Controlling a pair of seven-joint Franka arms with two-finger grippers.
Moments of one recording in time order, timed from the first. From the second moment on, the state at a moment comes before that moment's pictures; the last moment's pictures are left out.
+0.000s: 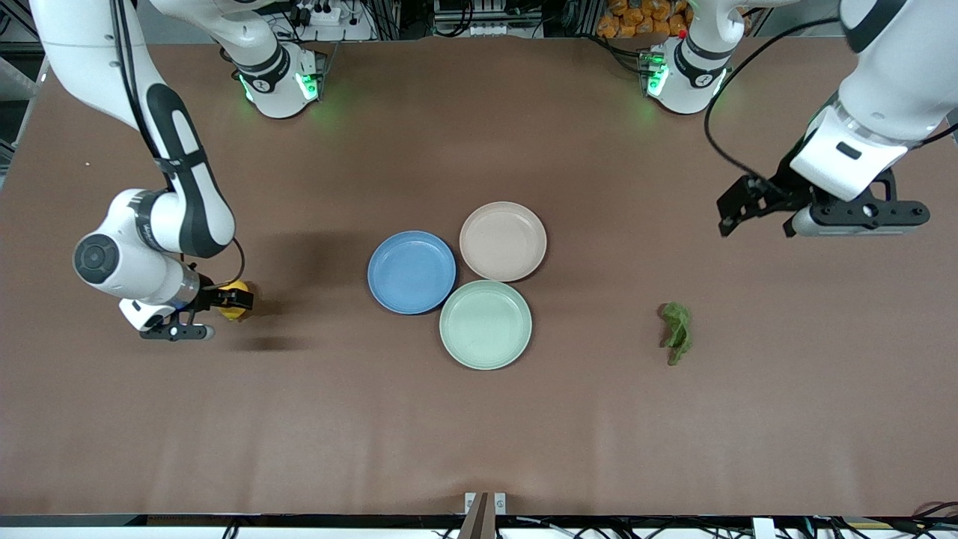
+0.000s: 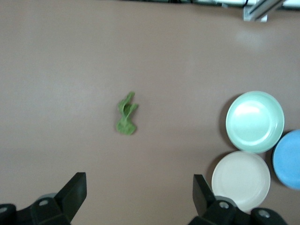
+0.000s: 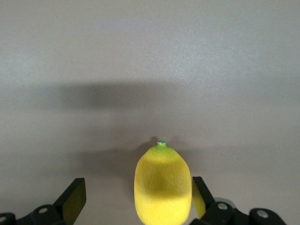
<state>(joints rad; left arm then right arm) -0.06 0.03 -0.19 -1.59 -0.03 1.73 -0.22 0.20 0.43 -0.24 -1.98 0.18 2.32 -0.13</state>
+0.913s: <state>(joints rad) -0.06 0.03 -0.20 -1.52 0.03 1.55 -0.17 0.08 0.10 -0.14 -1.94 0.12 1.94 -0.14</state>
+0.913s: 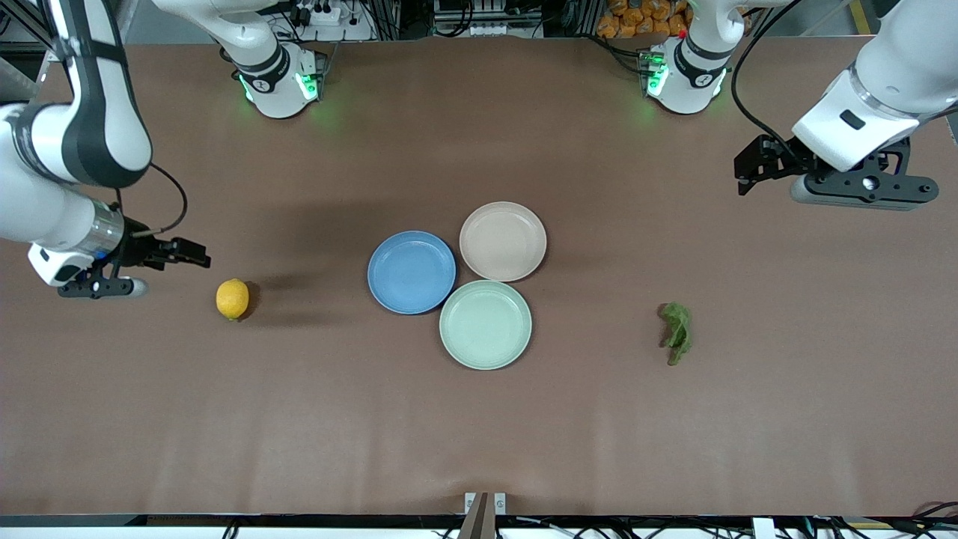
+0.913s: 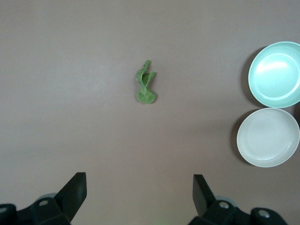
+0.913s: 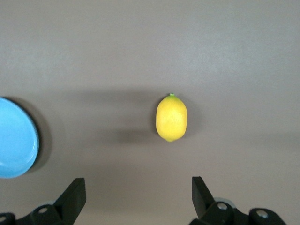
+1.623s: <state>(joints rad) -0.06 0.03 -0.20 -1.52 0.03 1.55 -0.18 0.01 0.07 -0.06 -1.55 0.03 1.48 -0.12</state>
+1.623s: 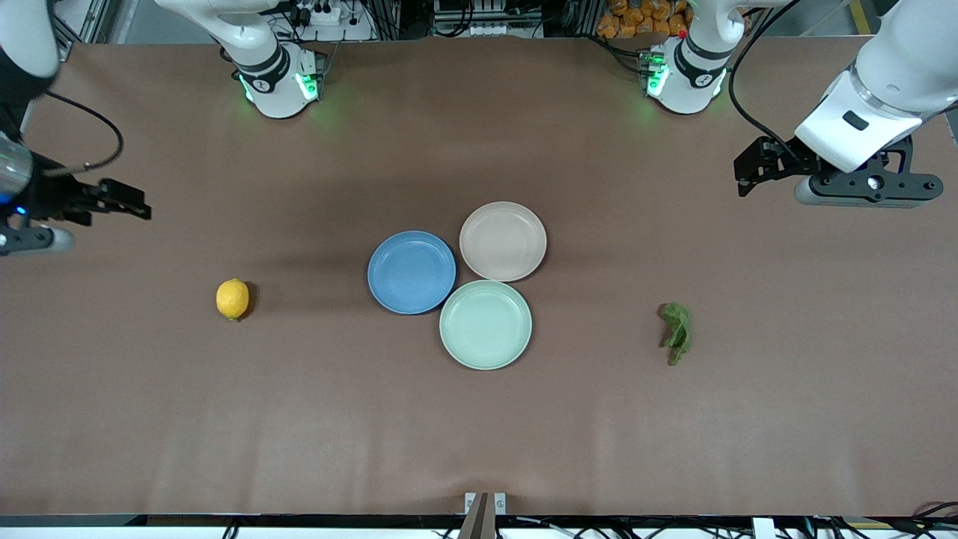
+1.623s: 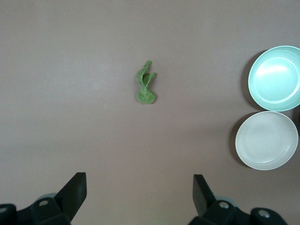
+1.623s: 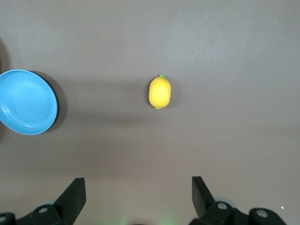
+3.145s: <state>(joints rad) -0.06 0.03 -0.20 -1.52 0.03 1.55 -0.18 0.02 0.07 -0.06 -1.50 0.00 1.59 -0.12</state>
